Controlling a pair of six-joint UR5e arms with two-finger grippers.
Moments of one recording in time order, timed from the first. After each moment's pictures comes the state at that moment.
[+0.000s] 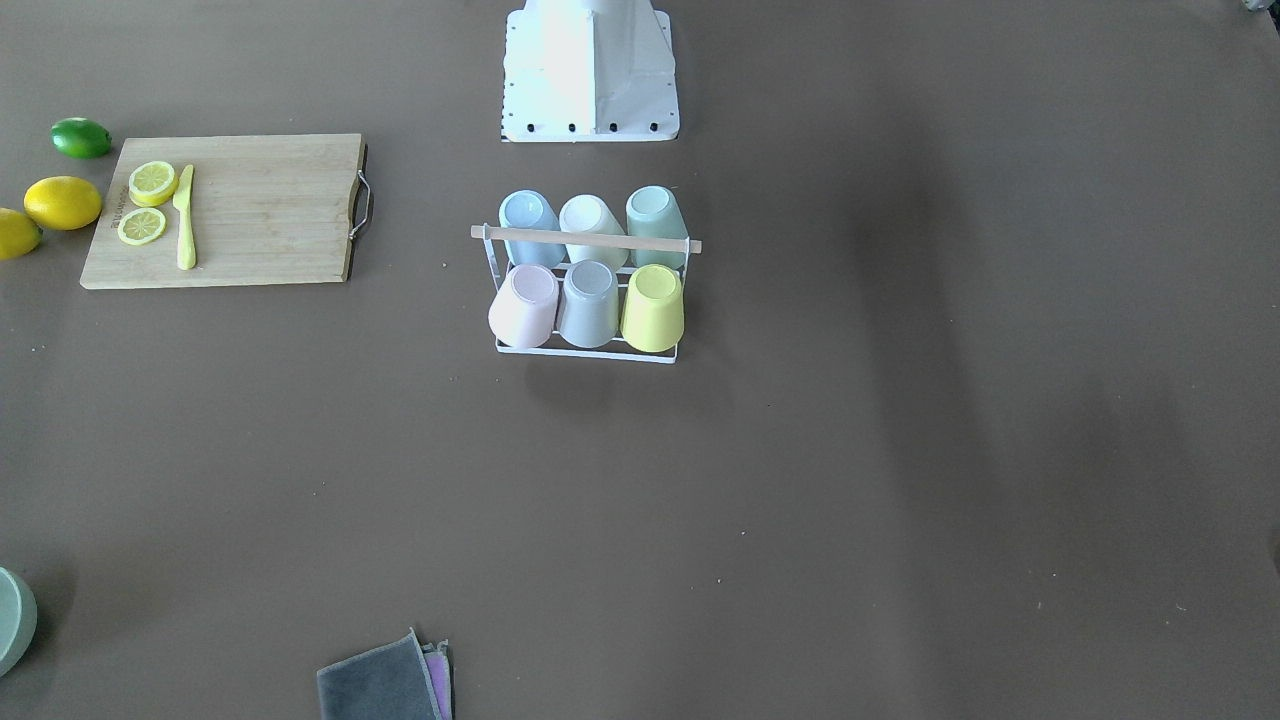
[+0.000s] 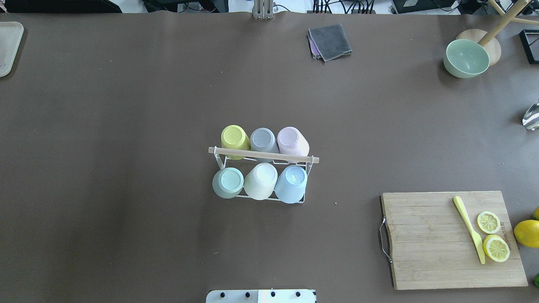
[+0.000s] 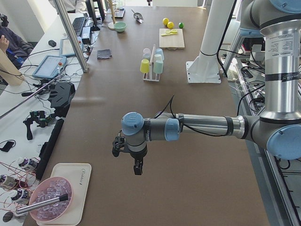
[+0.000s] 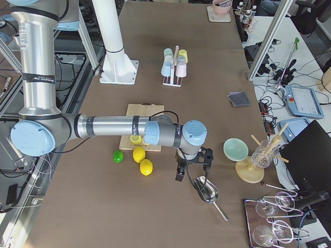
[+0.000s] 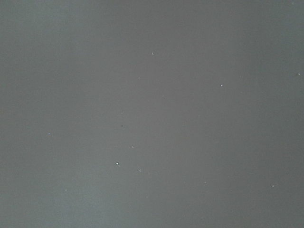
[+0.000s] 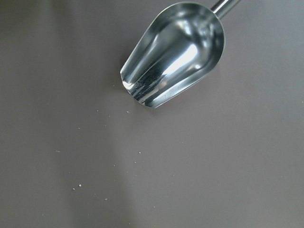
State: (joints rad) left arm -1.56 -1.47 -1.71 -1.51 -2.29 0.05; right arm 1.55 -1.59 1.64 -1.71 2.33 0.14
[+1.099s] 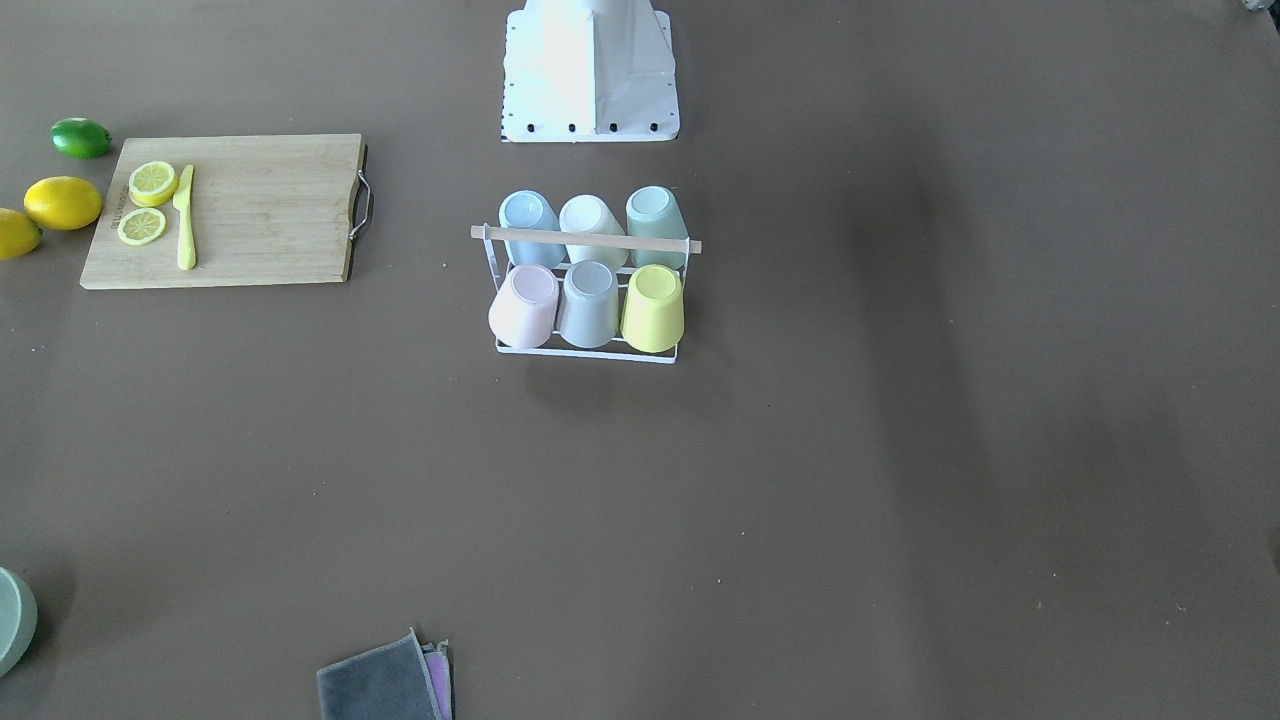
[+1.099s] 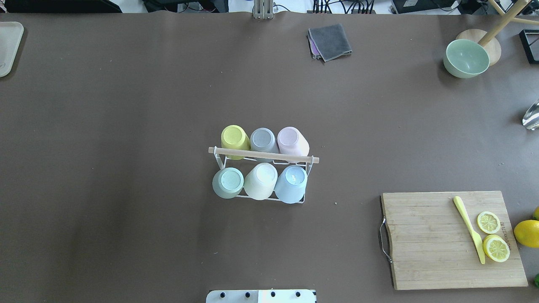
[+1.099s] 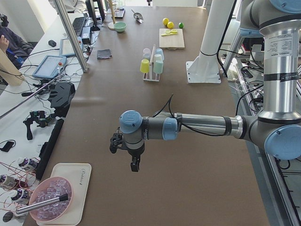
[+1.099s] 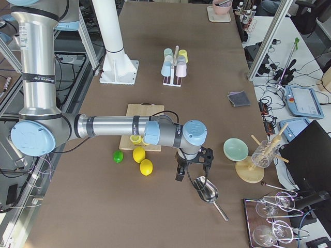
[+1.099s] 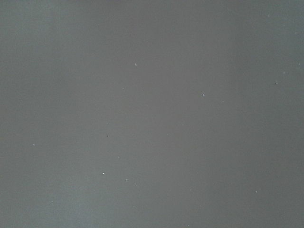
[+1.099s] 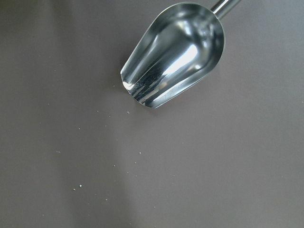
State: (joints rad) left arm -1.55 -1.48 -1.70 -1.54 -2.29 0.05; right arm 1.55 -1.59 1.64 -1.71 2.33 0.14
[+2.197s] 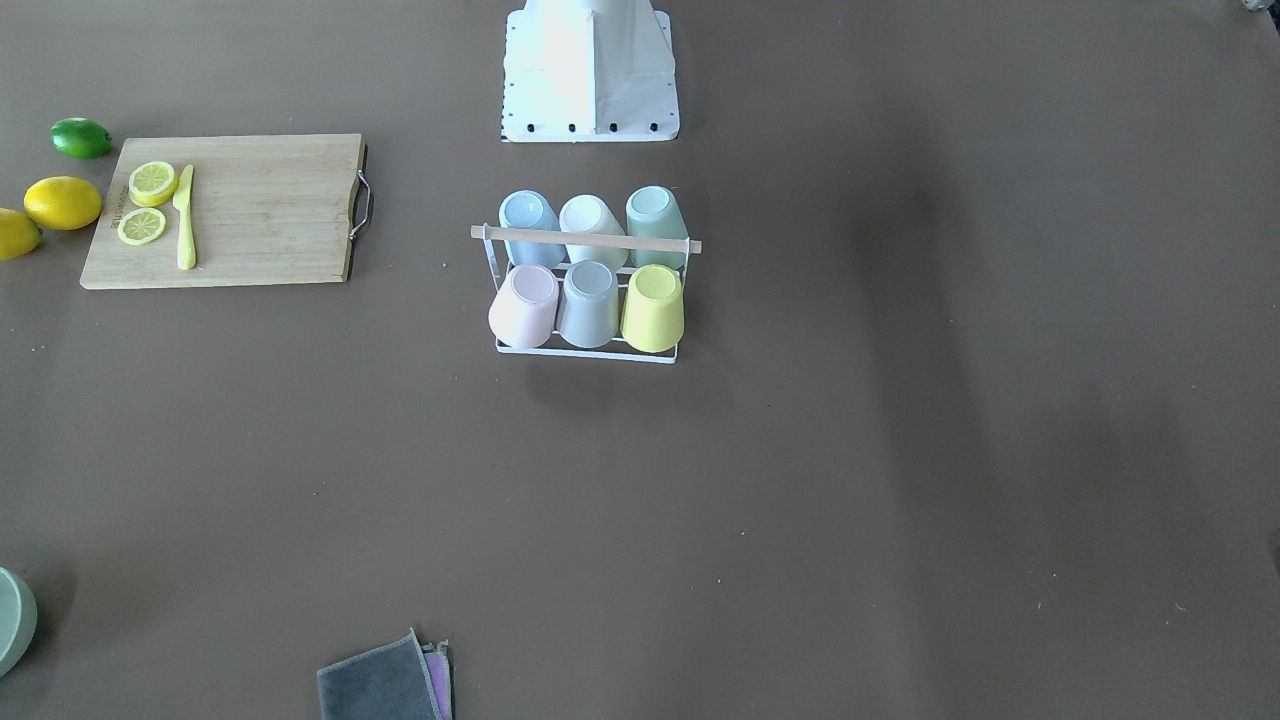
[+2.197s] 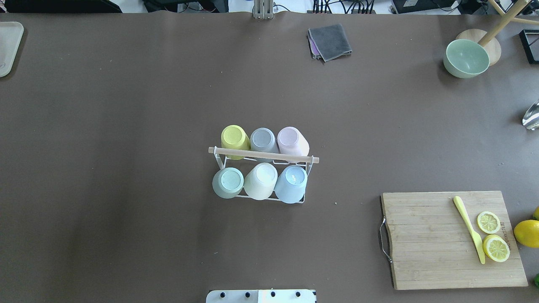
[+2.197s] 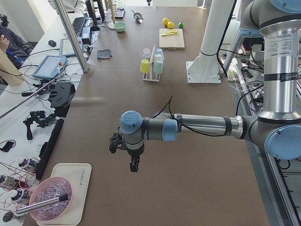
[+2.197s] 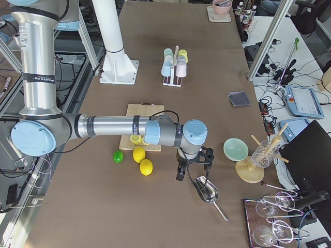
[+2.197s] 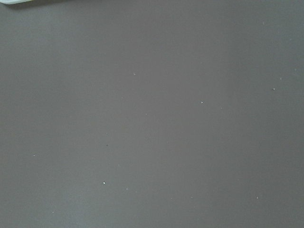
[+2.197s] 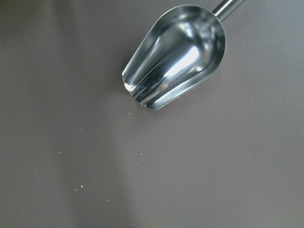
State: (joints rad) left arm -1.55 -1.48 -1.70 -1.56 -2.29 0.05; right arm 1.55 -1.59 1.64 -1.71 2.33 0.14
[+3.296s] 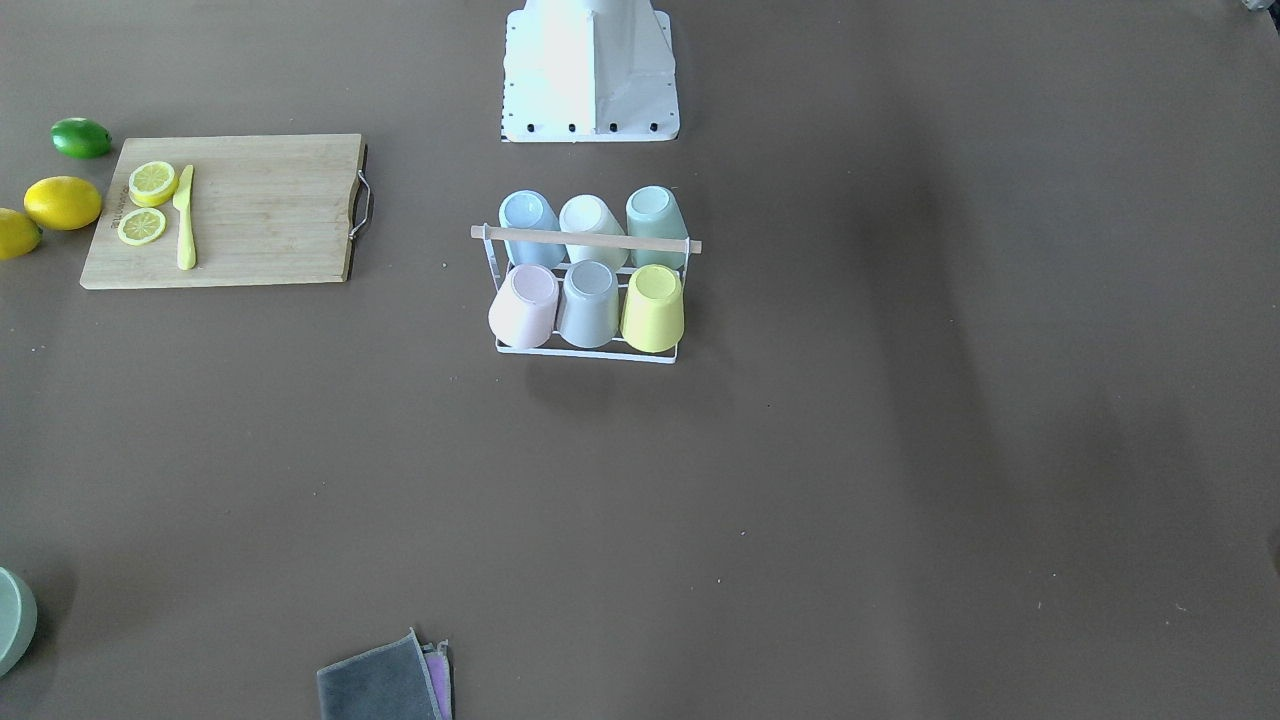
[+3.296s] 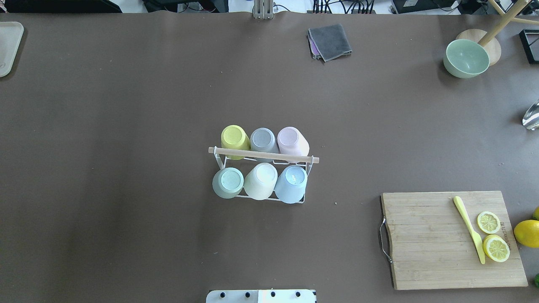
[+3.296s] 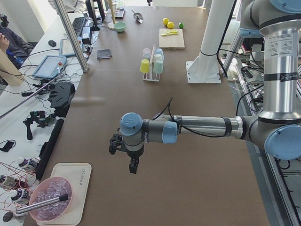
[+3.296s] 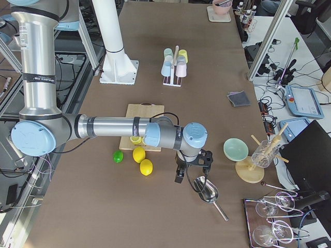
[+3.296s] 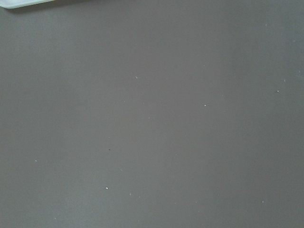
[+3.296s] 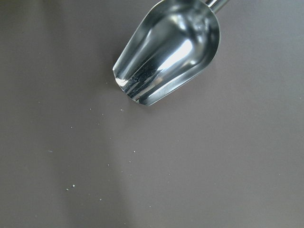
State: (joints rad) left arm -1.55 -1.48 -1.67 -1.60 -2.29 0.05; right arm 1.55 -1.59 1.62 -1.71 2.33 0.14
